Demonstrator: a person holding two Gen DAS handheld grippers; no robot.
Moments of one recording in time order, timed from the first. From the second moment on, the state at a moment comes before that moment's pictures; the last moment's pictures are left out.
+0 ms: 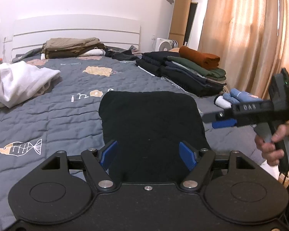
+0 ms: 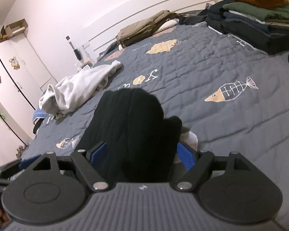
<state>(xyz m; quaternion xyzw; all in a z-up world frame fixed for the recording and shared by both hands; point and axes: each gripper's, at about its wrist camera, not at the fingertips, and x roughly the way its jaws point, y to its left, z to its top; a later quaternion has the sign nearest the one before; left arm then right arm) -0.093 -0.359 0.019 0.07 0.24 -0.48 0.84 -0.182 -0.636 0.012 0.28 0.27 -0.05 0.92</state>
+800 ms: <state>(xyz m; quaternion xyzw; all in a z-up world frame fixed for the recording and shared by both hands) -0.149 -0.376 0.019 0.05 0.25 -0.41 0.87 -0.104 -0.666 -0.010 0.38 0.32 0.01 0.87</state>
